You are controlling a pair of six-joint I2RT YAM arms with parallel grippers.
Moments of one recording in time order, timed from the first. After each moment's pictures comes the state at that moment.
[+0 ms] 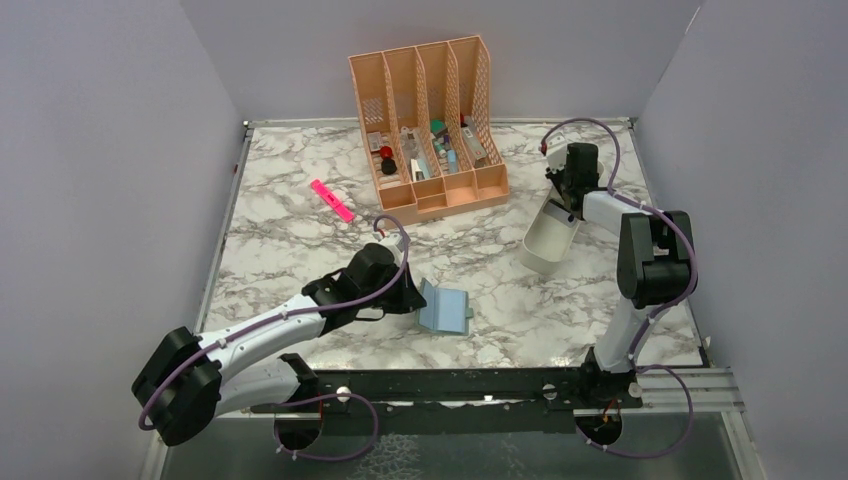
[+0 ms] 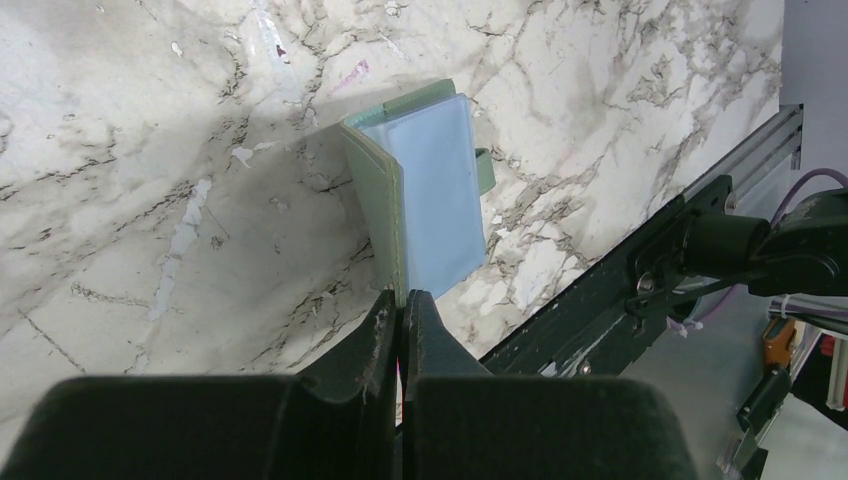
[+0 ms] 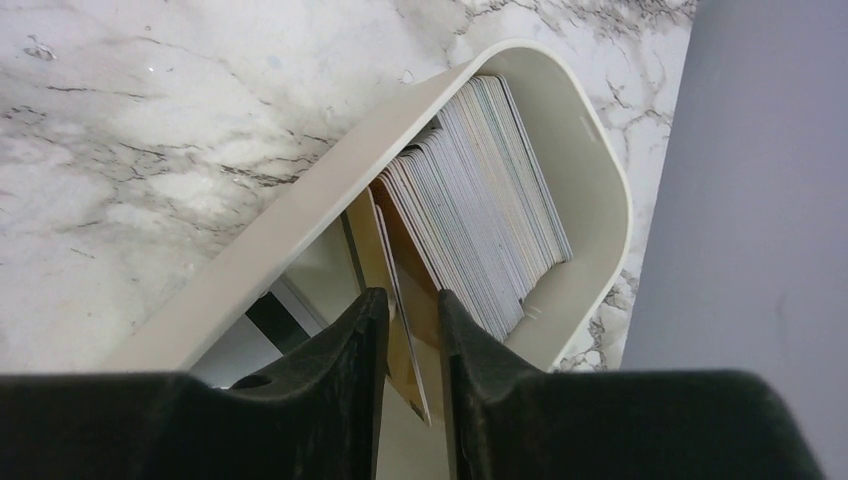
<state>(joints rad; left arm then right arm) -0.81 1.08 0.54 -0.14 0.17 -0.75 0.06 1.85 1.13 0.10 0.22 -0.60</state>
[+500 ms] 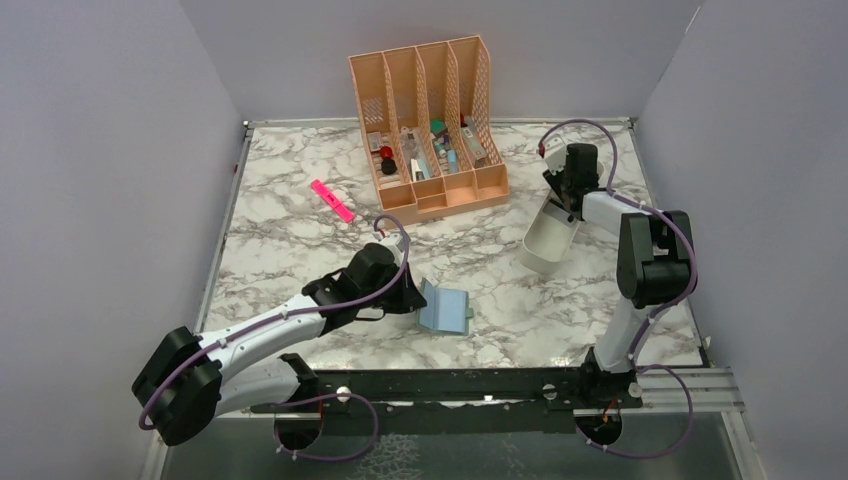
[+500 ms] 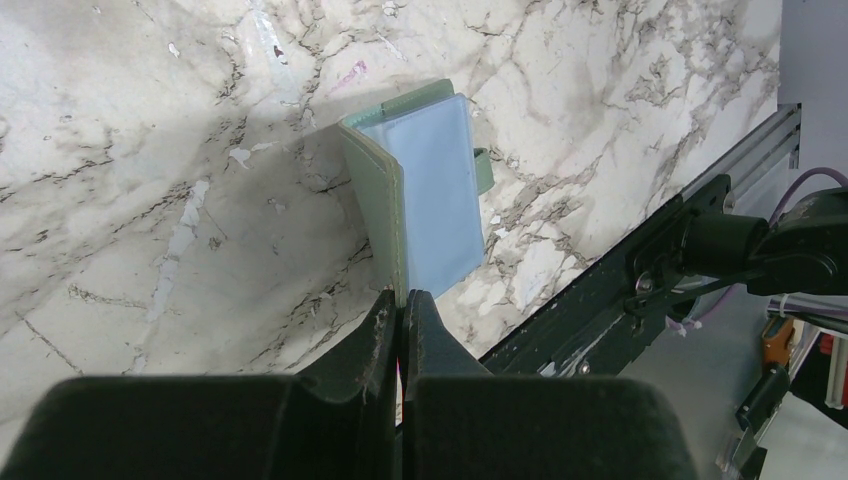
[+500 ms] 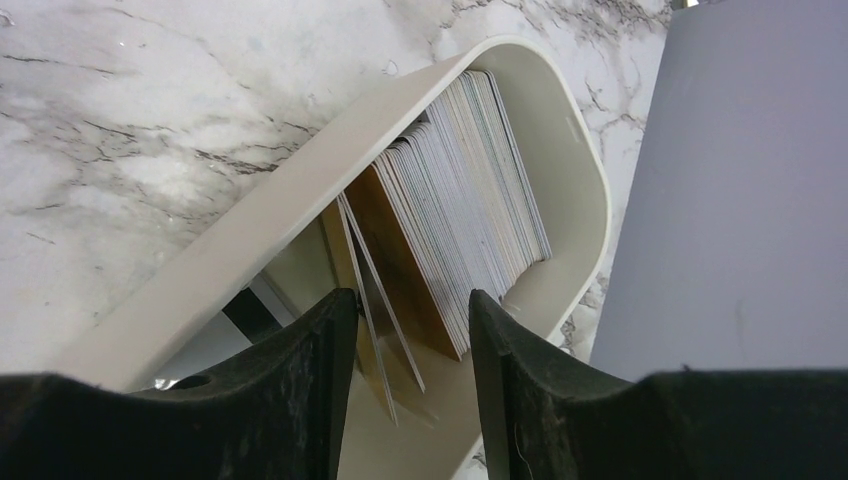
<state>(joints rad) -0.81 1.08 0.54 -0.13 0.17 -0.75 0.06 1.86 1.12 0.11 0.24 -0.66</state>
